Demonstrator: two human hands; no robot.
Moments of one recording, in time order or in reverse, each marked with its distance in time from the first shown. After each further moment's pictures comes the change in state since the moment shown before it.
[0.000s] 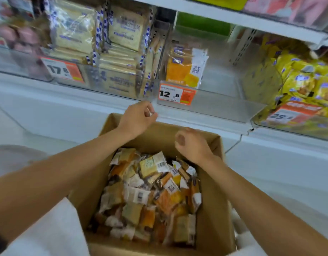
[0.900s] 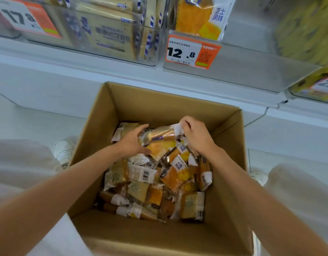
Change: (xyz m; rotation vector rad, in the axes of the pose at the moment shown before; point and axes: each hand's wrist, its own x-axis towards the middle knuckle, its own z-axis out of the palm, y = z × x) left_hand -0.067 -0.119 0.068 -0.245 -0.540 -0.487; right_hand 0.003 0.019 0.083 0.423 -0.036 0.183
